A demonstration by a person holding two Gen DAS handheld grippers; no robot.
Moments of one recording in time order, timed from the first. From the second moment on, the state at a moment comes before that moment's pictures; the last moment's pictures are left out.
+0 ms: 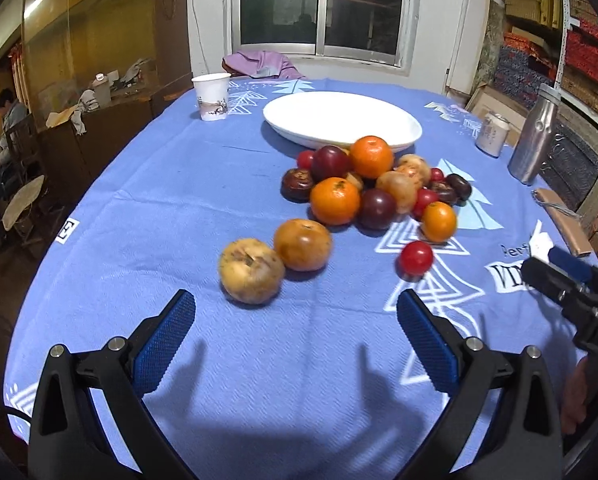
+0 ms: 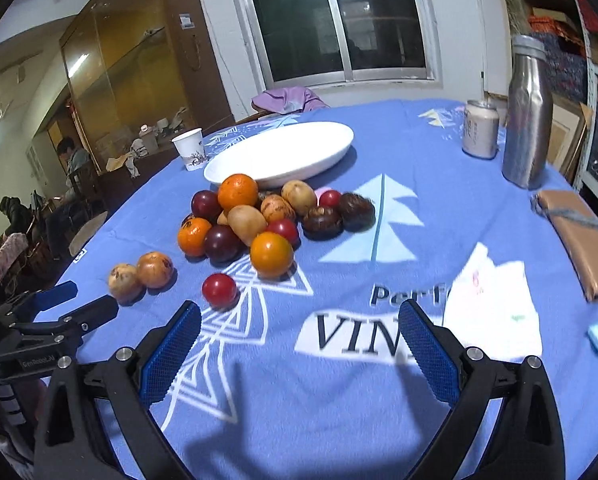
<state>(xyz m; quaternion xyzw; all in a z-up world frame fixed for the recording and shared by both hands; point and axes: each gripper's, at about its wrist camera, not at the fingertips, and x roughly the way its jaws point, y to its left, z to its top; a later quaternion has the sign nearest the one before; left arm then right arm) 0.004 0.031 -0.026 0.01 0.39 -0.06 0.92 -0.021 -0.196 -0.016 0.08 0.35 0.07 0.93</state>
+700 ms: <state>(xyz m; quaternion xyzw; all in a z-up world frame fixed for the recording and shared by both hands) -0.028 0.003 -0.026 0.02 0.38 -0.06 0.92 -0.045 -0.198 -0.021 0.08 0.36 0.09 0.93</state>
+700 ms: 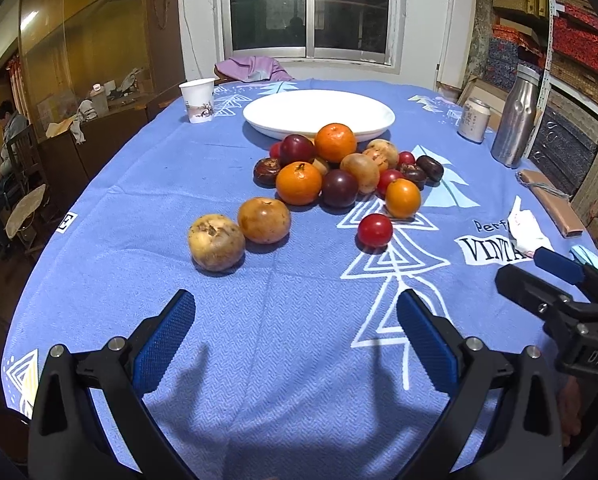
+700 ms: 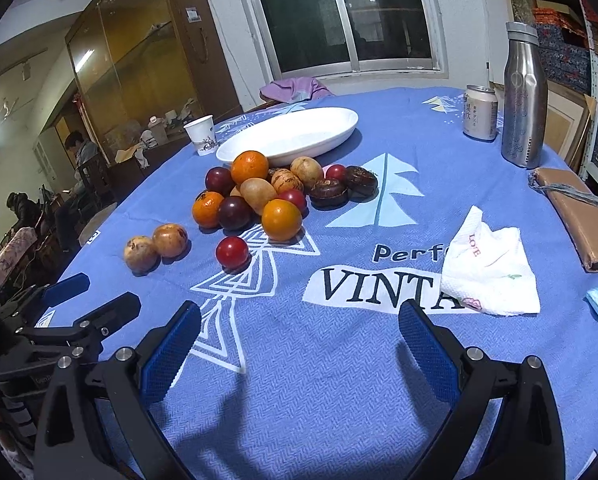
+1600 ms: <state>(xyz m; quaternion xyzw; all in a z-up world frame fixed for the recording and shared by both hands) -0.036 -0.002 -0.023 0.04 0.37 -0.04 0.93 -0.046 -0.189 -0.021 0.08 0.36 0.11 0.92</state>
